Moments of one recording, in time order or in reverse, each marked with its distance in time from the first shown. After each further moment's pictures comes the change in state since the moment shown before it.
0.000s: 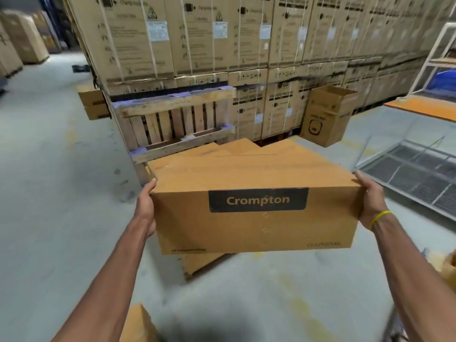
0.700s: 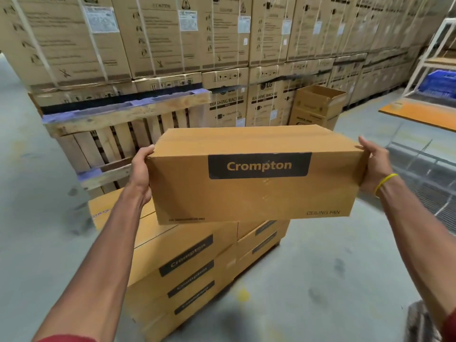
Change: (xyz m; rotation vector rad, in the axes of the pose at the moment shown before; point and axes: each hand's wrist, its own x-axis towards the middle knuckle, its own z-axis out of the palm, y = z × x) left_hand 0.308 0.103 0.263 0.026 -0.125 0.179; right_hand 0.384 -0.130 0.043 0.048 0.041 -0.004
